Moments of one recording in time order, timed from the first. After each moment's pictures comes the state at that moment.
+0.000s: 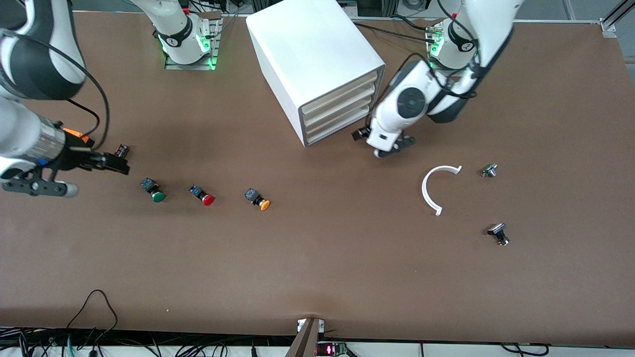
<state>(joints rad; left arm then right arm) 0.06 0.34 -0.62 -2.17 -0.08 2.32 -0.92 0.05 0.22 -0.03 -1.54 0.04 1.67 0.12</state>
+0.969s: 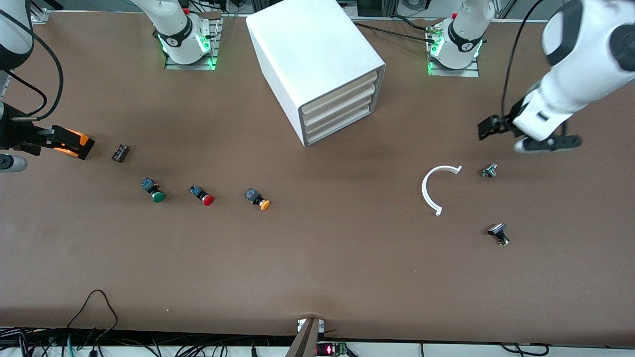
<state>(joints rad) 0.31 -0.12 -0.38 -1.96 -0.08 1.77 -0.14 0.06 0.16 -0.10 -1.52 -0.02 1.64 -0.07</state>
